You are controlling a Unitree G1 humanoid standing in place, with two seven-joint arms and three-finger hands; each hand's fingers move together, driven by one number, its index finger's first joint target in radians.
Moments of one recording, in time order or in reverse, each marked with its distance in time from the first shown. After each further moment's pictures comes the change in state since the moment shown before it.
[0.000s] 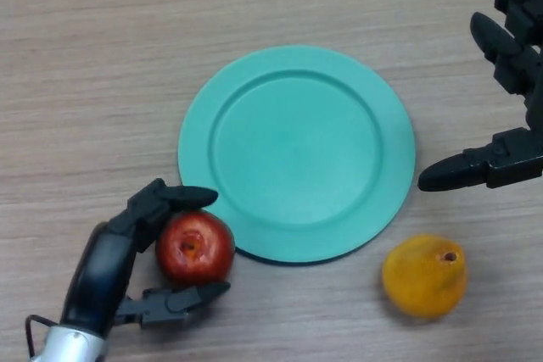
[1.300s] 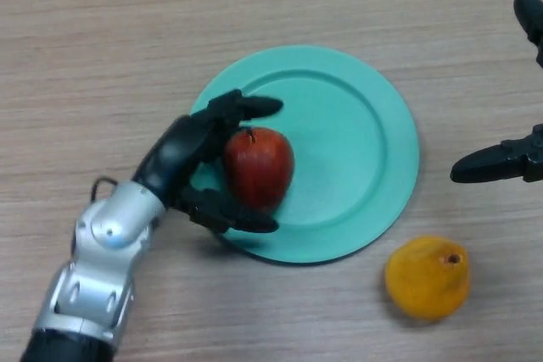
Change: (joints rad) left arm -0.543 0.003 -0.061 0.285 0.142 0.274 -0.192; right arm 0.015 -0.041 -0.079 -0.042 0.018 0.037 -0.007
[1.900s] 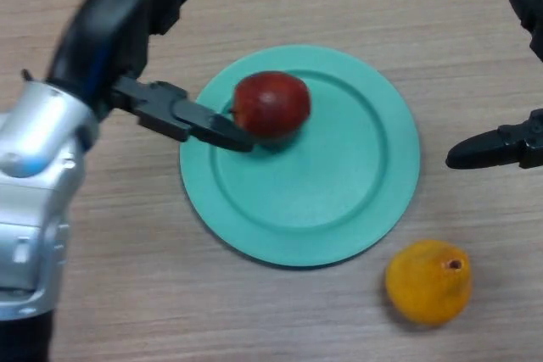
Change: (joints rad) left arm -0.073 0.111 0.157 -0.607 -0.345 0.434 0.004; right arm -0.038 0.000 0.005 -0.040 0.068 0.007 -0.033
